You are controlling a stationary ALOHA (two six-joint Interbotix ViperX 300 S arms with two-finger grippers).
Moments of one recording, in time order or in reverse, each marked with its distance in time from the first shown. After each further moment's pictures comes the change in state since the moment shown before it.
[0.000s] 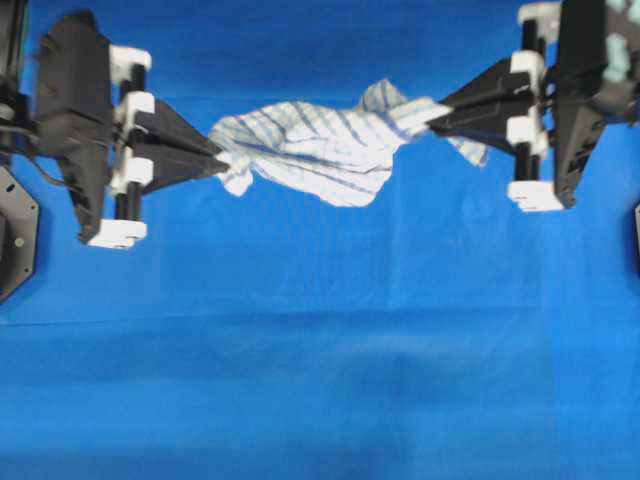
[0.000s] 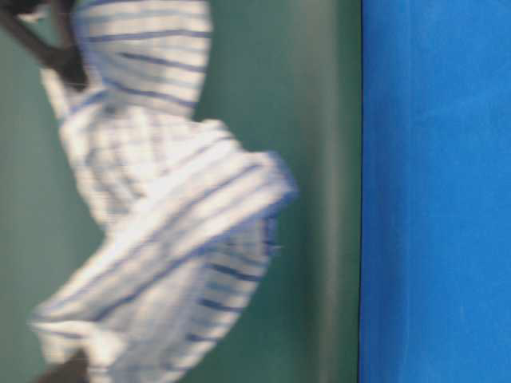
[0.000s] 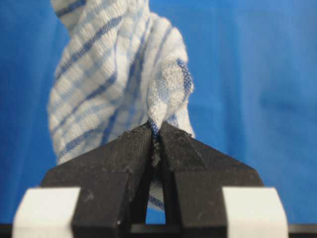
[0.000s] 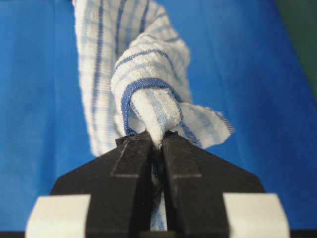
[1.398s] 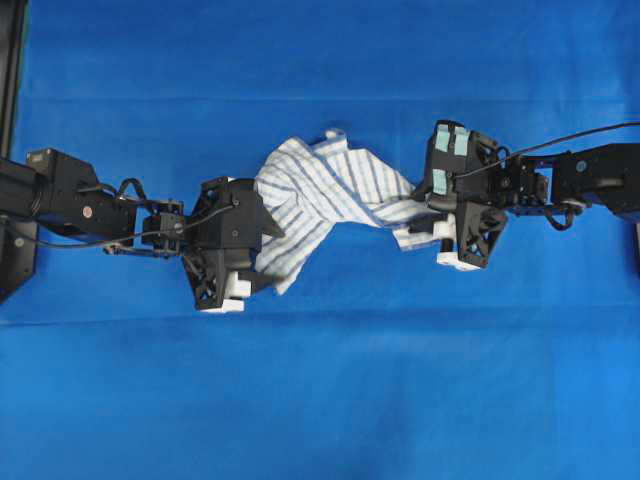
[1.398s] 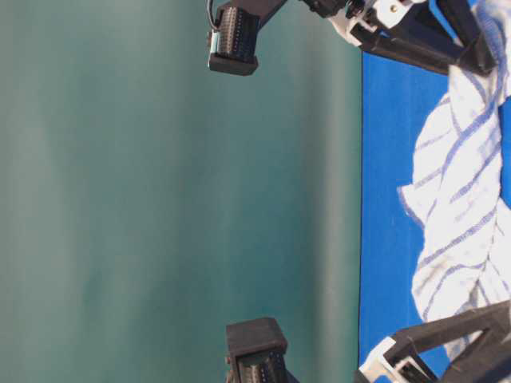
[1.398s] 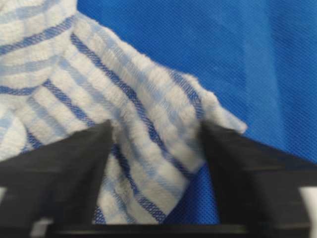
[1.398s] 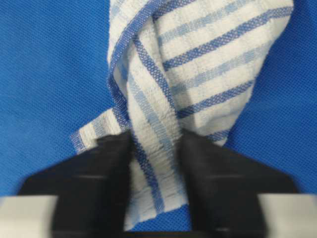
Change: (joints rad) left arm -0.089 0.753 0.247 0.003 -0.706 -0.018; right arm 0.012 0.574 0.330 0.074 -0.477 0.008
